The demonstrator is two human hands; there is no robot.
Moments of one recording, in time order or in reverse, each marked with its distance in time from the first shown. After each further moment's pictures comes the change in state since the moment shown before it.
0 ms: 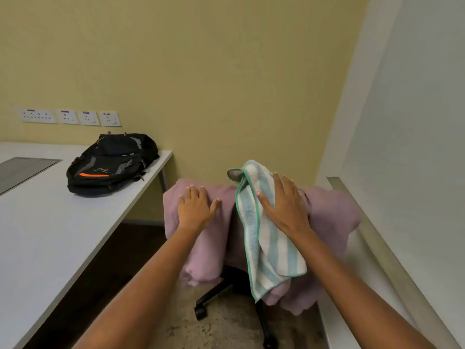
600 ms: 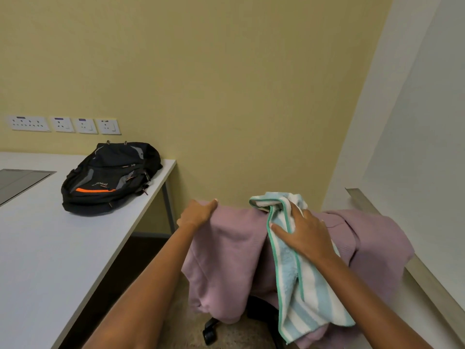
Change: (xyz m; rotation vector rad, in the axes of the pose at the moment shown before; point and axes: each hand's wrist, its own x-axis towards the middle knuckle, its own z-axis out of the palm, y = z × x) left_hand 0.104 -0.063 0.002 -0.586 -0.258 -0.364; right_hand 0.045 -0.012 0.052 -0.131 -0.126 0.147
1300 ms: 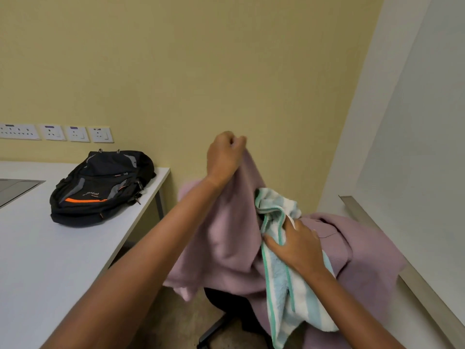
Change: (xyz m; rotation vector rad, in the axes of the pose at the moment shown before) left_hand -0.069 0.146 -0.056 -0.351 0.362 0.662; right_hand 0.000 -0.007 0.010 -0.014 0.114 -0.020
